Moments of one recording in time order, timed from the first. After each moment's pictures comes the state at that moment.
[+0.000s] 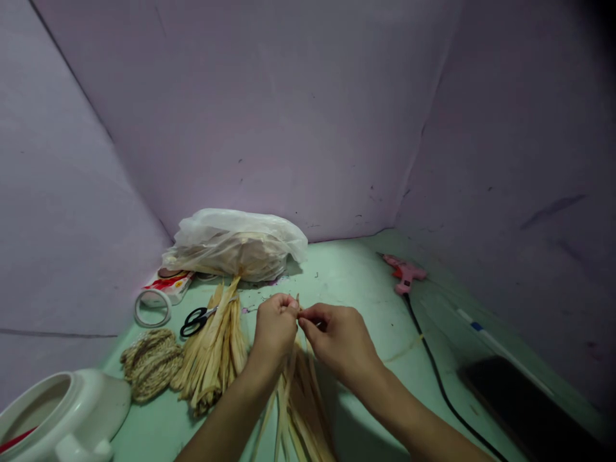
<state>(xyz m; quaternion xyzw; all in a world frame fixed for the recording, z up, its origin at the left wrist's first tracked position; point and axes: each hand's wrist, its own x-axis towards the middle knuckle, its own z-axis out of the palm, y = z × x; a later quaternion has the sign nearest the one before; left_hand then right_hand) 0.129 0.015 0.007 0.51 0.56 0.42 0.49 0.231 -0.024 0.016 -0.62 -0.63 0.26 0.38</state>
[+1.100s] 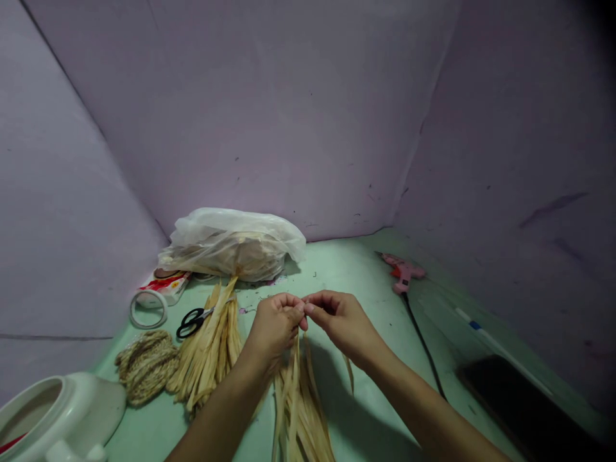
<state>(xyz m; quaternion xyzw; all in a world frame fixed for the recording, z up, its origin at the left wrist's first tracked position) 0.126 0.011 0.021 0.47 0.48 0.39 0.63 0.245 -0.006 0.011 -0.54 -0.52 0.46 0.48</state>
